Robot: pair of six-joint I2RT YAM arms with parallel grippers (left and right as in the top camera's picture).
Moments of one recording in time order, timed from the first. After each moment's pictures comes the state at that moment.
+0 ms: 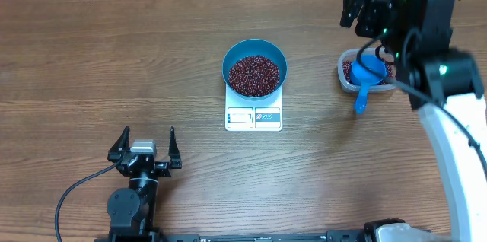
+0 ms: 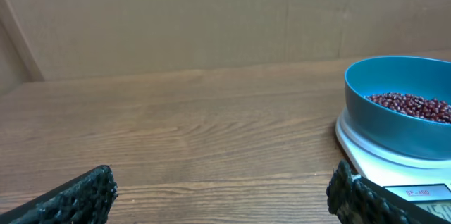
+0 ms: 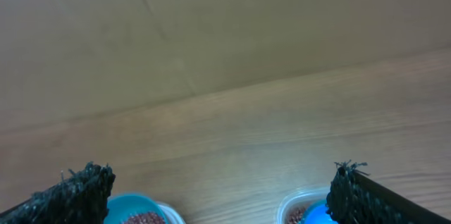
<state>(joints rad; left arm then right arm) -0.02 0.01 0.01 -0.08 -0.01 0.05 0.14 1.38 1.47 -0.56 0.06 0.30</state>
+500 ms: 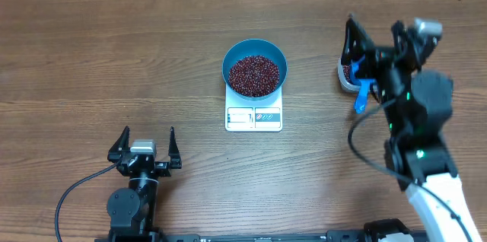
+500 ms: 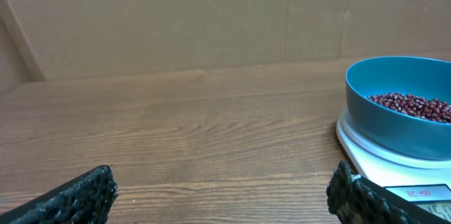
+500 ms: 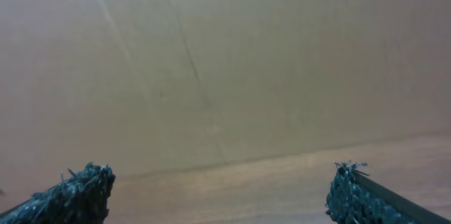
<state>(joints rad) -0.02 0.01 0.01 -0.08 -0.01 0.05 0.14 0.99 0.79 0.19 0.02 0.30</state>
